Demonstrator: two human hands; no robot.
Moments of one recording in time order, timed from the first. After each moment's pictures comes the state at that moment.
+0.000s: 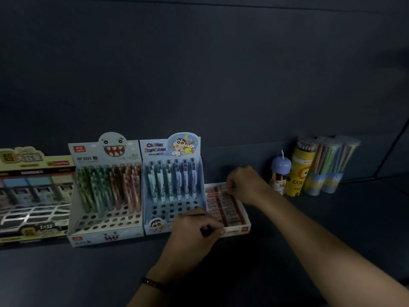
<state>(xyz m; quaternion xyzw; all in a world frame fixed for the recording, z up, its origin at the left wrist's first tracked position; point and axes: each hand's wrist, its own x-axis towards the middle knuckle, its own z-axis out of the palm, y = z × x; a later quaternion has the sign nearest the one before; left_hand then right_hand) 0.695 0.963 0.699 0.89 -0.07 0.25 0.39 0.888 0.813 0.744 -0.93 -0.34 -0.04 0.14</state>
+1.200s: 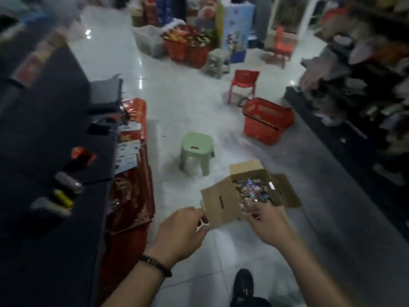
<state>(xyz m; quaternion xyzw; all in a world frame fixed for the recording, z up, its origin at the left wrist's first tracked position) 0.366 0.537 0.548 0.69 -0.68 -0.23 0.08 0.116 0.434 0.490 -0.70 0.60 -0.07 0.38</state>
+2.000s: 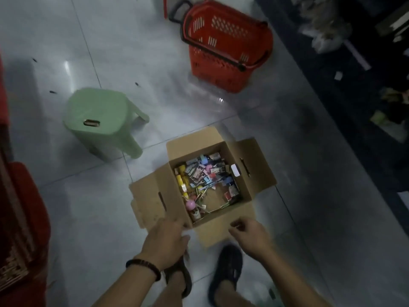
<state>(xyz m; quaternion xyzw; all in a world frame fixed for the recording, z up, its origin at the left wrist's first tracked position) 0.195 0.113 0.100 0.65 -0.61 -0.44 -0.08 -0.064 0.086 0.094 -0.49 0.72 0.09 0.49</state>
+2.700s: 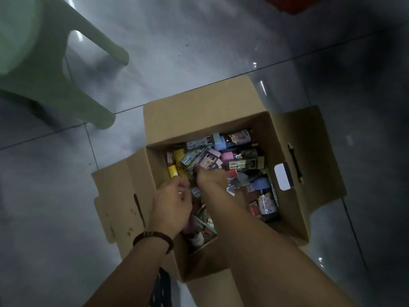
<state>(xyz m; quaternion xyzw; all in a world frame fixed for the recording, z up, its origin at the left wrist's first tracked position) 0.152 -0.033 -0.264 0.82 -0.39 -0.41 0.09 0.067 -0.106 -0.363 -0.18 0.83 -0.02 0.53</state>
